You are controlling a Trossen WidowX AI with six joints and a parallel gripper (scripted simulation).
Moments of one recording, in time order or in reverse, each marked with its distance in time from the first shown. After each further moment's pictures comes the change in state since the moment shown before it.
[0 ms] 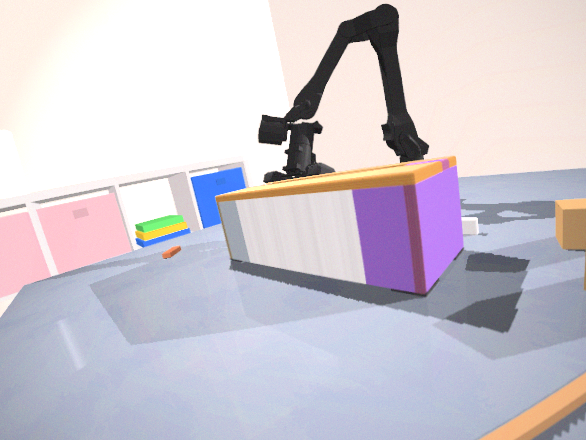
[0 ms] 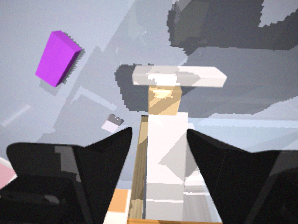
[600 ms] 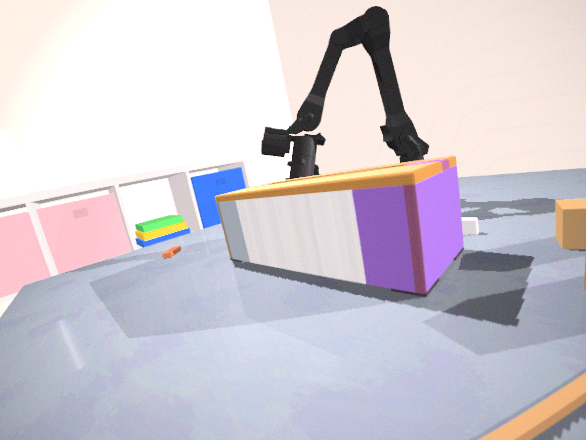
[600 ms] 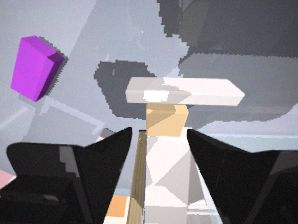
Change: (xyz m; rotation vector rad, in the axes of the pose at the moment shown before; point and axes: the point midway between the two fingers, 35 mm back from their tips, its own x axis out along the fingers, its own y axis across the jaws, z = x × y) arm 0.026 -0.001 0.013 0.000 0.000 -0.001
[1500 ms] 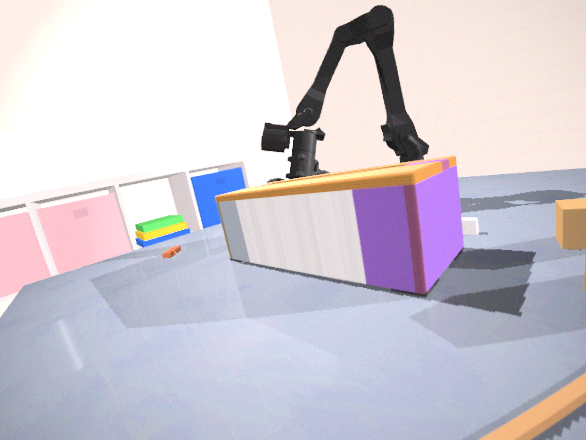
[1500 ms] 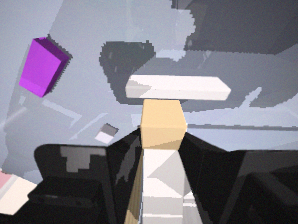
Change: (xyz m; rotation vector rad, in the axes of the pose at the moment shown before) arm -0.011 -0.002 -0.003 -0.004 -0.005 -0.009
